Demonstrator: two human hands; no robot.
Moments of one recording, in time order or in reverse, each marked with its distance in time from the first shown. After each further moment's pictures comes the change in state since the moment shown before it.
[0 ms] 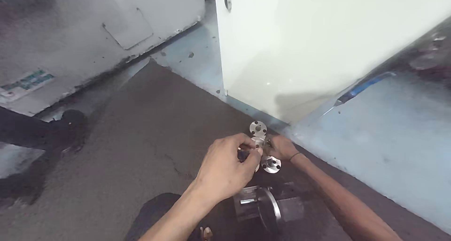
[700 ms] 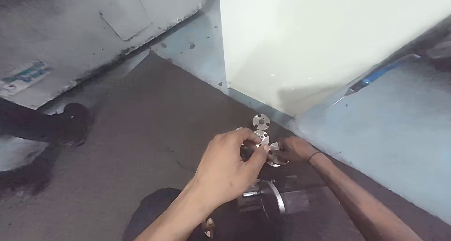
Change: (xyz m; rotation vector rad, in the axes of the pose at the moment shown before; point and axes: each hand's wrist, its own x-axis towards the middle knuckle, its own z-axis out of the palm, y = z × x) left_hand -0.014 0.000 -0.002 0.017 0.028 0.068; right_hand -0.035 0.008 -0.009 -0.098 -0.220 0.048
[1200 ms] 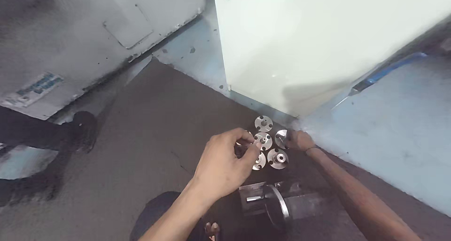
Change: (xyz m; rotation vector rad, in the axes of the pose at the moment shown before) left_hand 0.015 -0.011 0.000 -0.044 0.024 -0.037; right_hand 0.058 0.053 0.024 0.162 0.213 0.250
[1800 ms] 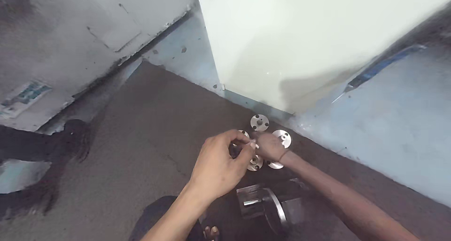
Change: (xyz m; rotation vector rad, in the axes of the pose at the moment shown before) left_hand 0.020 -0.006 0.013 0.039 -0.018 -0.033; right_hand -0.052 -0.116 -0.013 0.021 -0.056 -0.351
